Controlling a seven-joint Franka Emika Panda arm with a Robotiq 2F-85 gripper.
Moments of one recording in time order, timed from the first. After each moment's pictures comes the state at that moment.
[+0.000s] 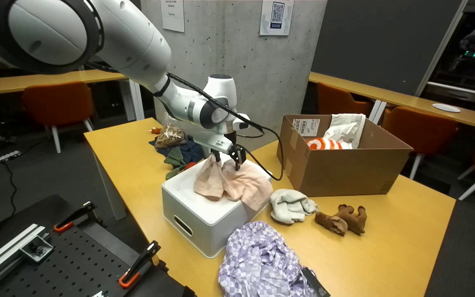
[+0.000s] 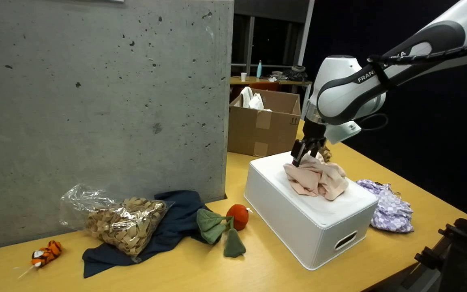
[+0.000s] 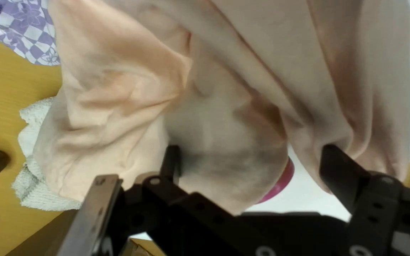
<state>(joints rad) -0.05 0.94 -0.06 -1.41 -0.02 2.48 -0.06</state>
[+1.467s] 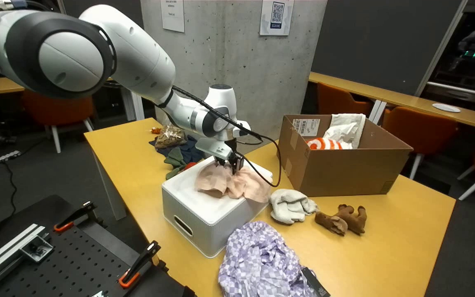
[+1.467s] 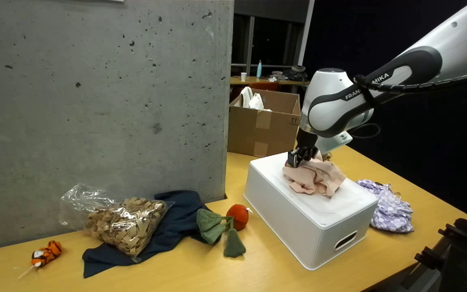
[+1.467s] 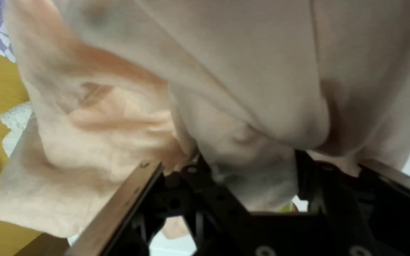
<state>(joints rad) -0.04 1.05 -0.07 -1.29 -0.02 2.48 -0.02</state>
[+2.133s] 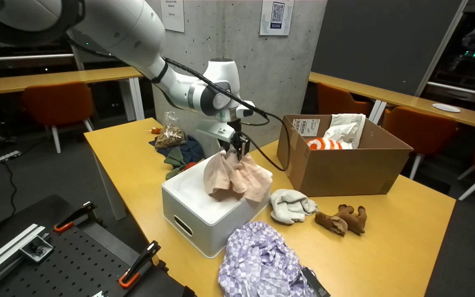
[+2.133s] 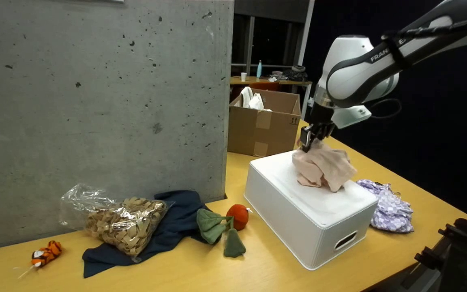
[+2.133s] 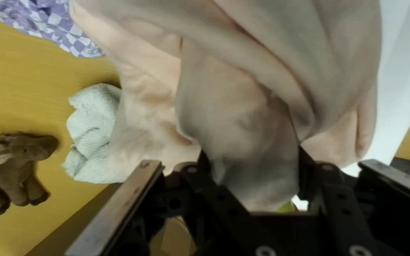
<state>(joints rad) -0.03 0.82 -0.11 -1.49 -0.02 2.48 -0.01</state>
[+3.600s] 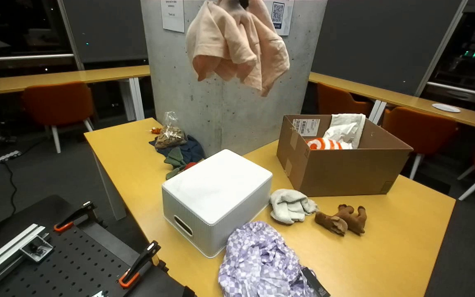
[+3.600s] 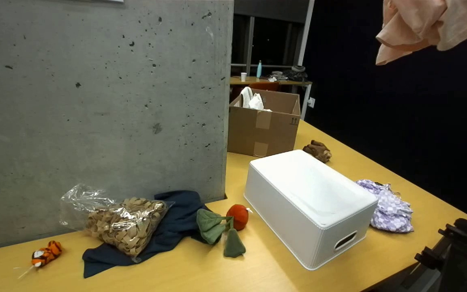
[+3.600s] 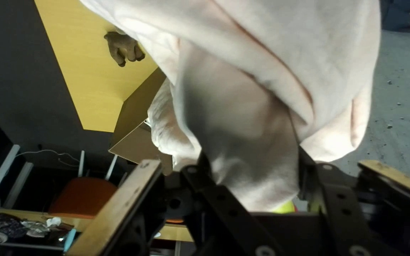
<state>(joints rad) -0.08 -0.19 -0.15 -1.90 -0.07 2.27 -0.05</state>
